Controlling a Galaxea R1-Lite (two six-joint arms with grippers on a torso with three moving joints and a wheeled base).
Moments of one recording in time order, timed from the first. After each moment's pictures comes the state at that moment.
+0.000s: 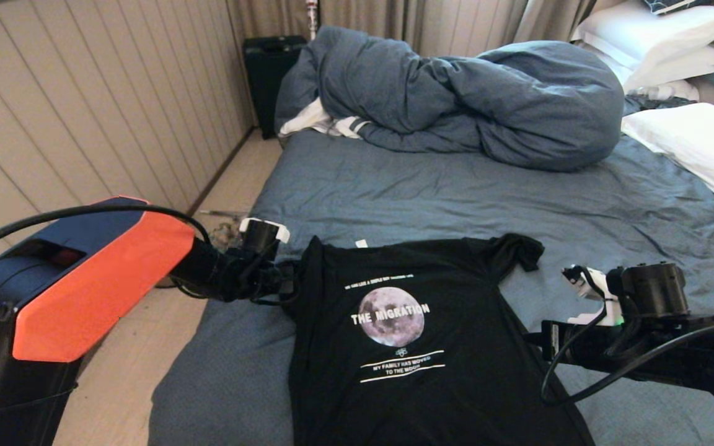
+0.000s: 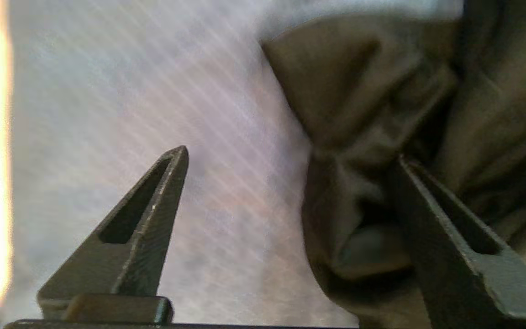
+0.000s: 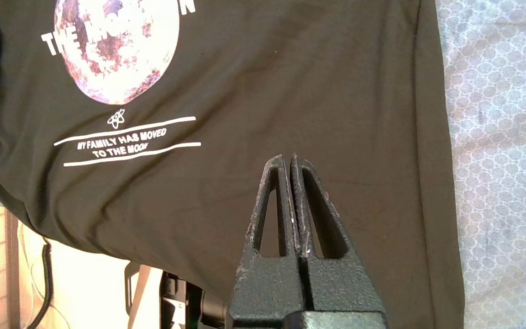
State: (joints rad) left arm -0.41 2.36 -1.42 -0.22 0.24 -0.29; right arm 0.10 1.73 -0.53 -0.49 0.24 0.21
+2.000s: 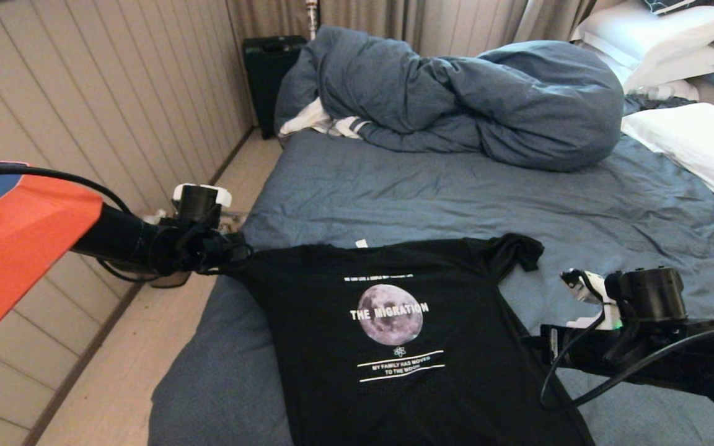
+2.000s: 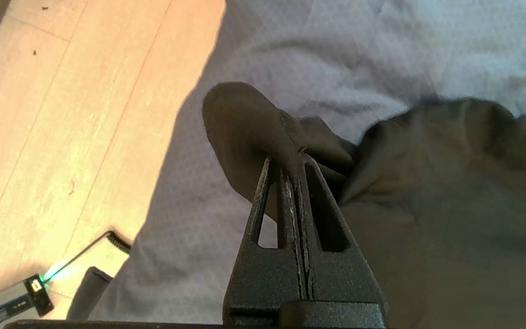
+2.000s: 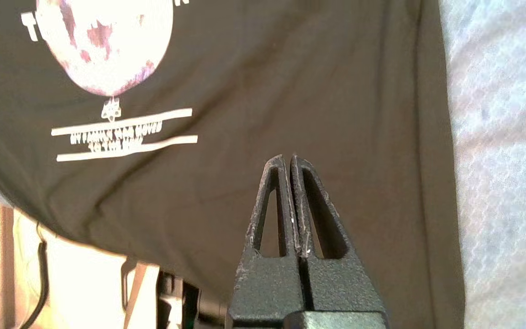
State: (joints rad) left arm -0.24 2.17 -1.34 -0.22 0.25 -0.36; right arm 0.10 1.75 -0.50 -0.53 0.24 0.20
